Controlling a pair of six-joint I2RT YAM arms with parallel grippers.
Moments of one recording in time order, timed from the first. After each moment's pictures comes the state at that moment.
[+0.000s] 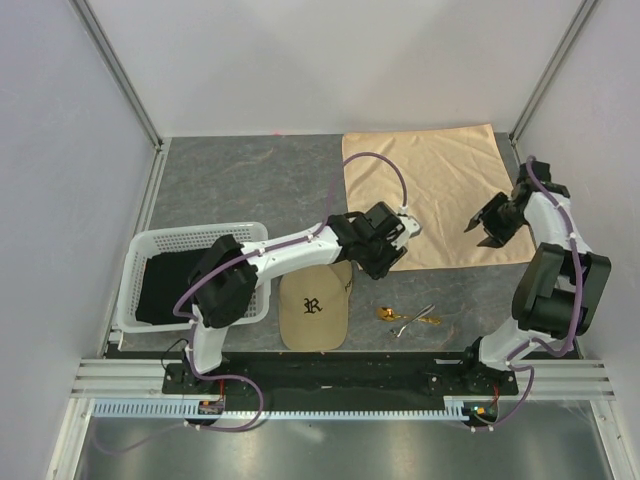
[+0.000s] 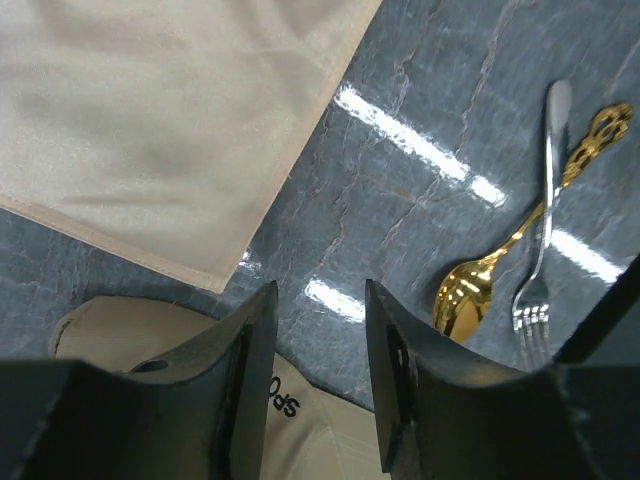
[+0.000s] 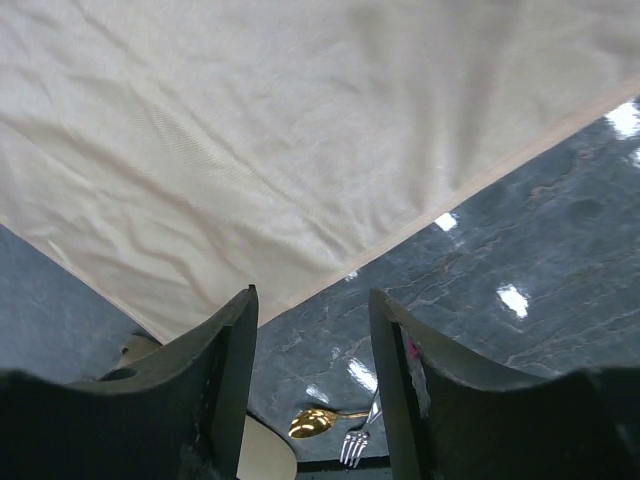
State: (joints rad) left arm -0.99 1.98 1.57 -0.54 0.08 -0.04; right arm -0.30 1.63 1.24 -0.86 -0.21 0.57
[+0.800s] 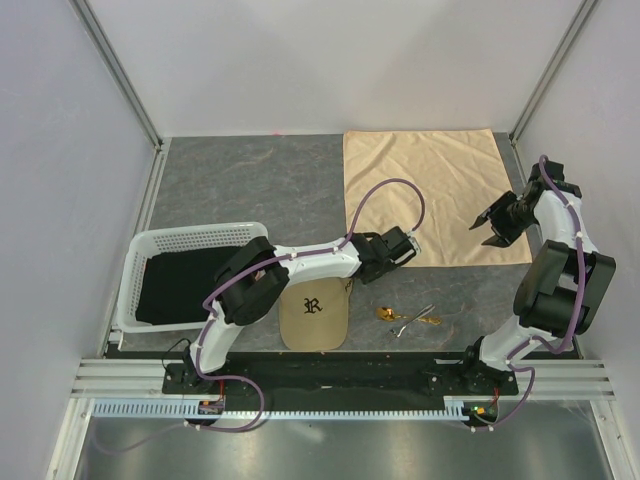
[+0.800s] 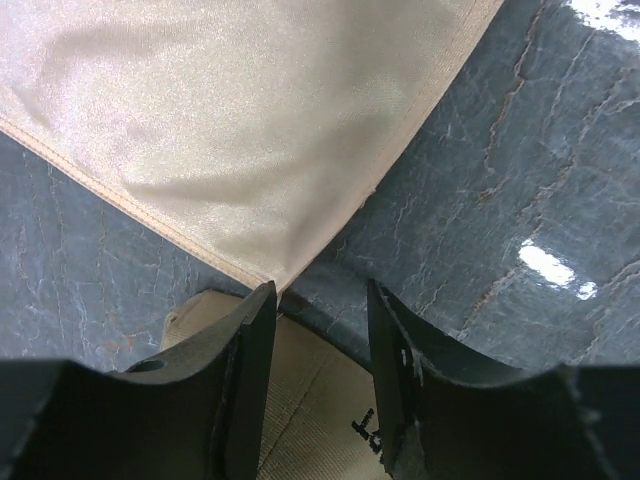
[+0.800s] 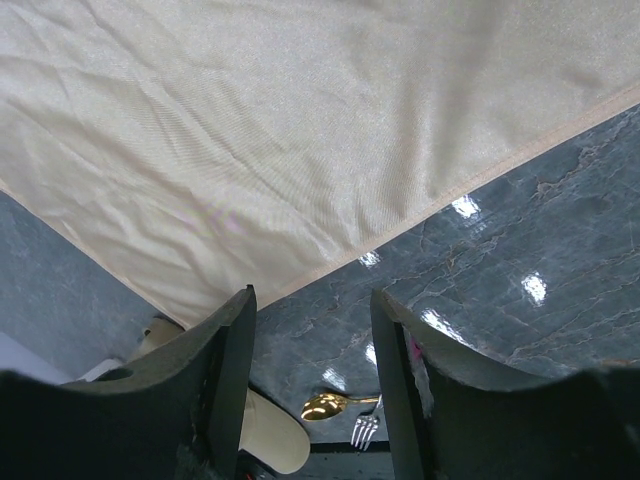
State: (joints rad) left arm -1.07 2.13 1.58 -0.55 -0.35 0.18; right arm -0.38 1.65 1.28 -0.89 -0.28 0.55
